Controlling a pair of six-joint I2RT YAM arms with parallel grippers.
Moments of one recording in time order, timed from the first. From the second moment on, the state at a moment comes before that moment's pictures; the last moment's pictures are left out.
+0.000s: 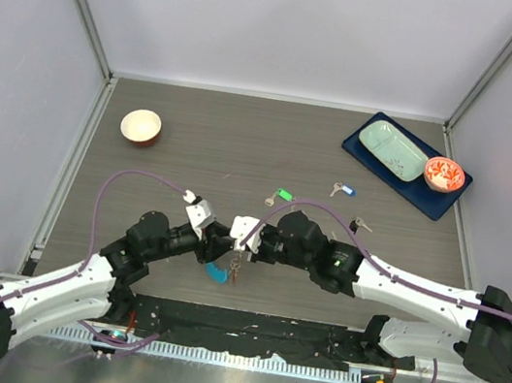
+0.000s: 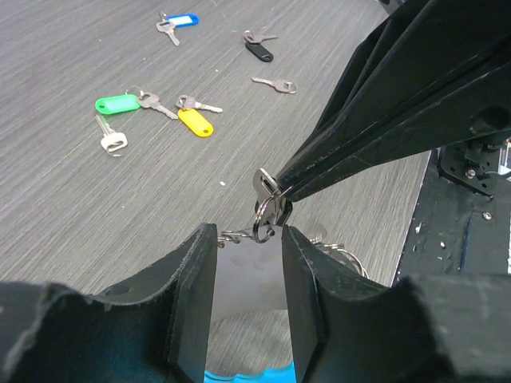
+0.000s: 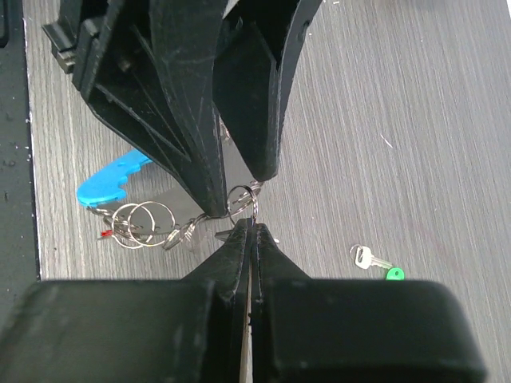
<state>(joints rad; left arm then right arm) -0.77 0.72 0.21 0.39 0.30 -0.12 1.12 1.19 0.78 -0.06 -0.06 -0.48</state>
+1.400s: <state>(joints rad) -0.77 0.58 0.17 0.46 0.29 -0.19 1.13 1.12 0.71 0.05 -0.07 -0.43</state>
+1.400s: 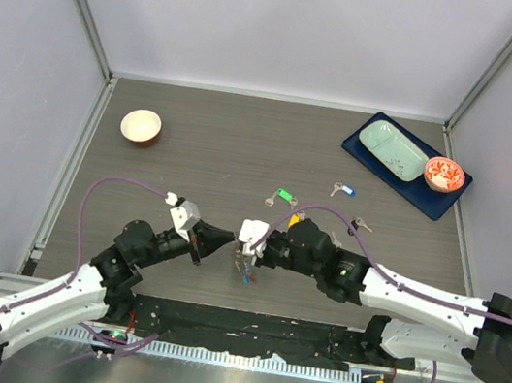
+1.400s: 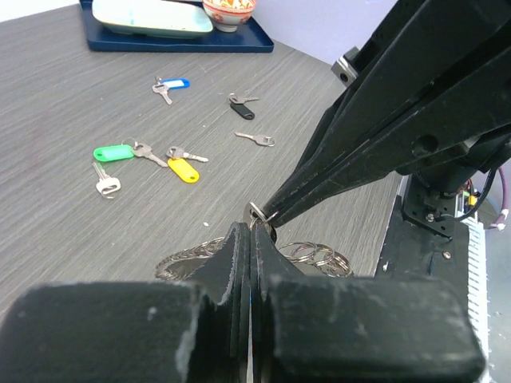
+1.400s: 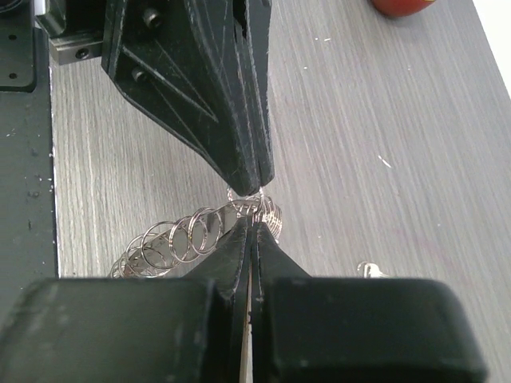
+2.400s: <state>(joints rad) -0.77 0.54 0.13 0.47 0.22 -0.21 1.14 1.12 0.72 -0.04 -0.04 -0.44</state>
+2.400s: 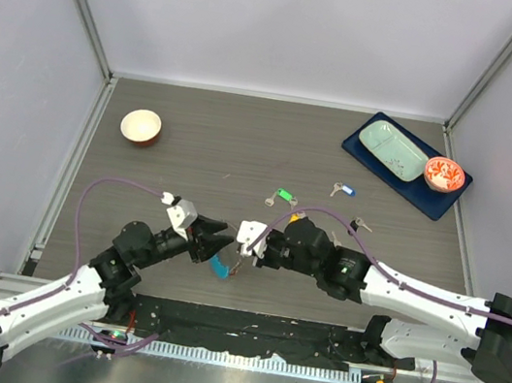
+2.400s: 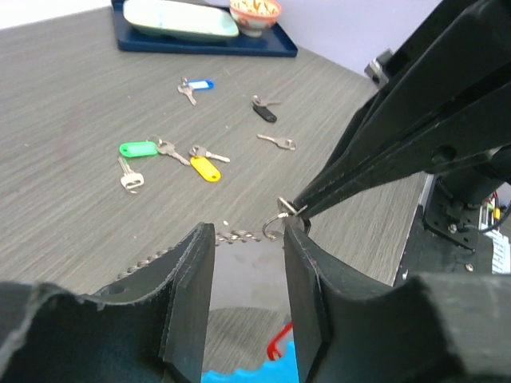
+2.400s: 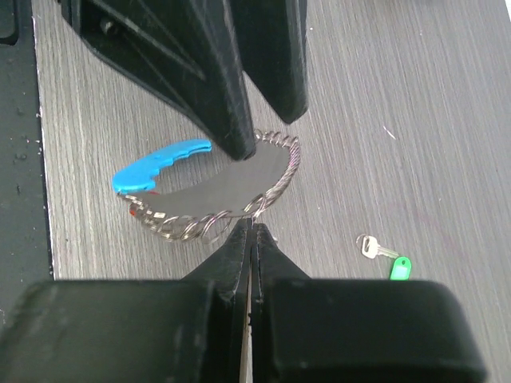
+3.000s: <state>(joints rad) -0.77 0.70 0.19 0.49 0.43 -0.02 1.14 1.12 0.78 -0.16 -0.09 -0.52</state>
